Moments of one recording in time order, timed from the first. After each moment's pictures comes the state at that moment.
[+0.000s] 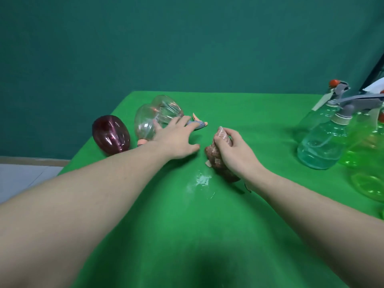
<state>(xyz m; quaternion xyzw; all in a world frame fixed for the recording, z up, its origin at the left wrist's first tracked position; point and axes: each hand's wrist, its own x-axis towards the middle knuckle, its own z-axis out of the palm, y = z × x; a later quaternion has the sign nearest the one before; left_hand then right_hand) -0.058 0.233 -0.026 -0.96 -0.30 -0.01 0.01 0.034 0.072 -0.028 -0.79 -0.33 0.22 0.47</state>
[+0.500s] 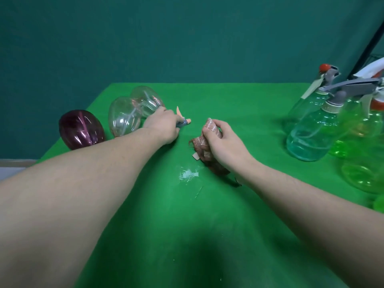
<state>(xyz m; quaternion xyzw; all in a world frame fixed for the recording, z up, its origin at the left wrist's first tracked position) -0.006 0.277 -0.053 -0.95 -0.30 -0.05 -0.03 0.058 0.075 -0.037 -0.80 -0.33 0.21 0.46</state>
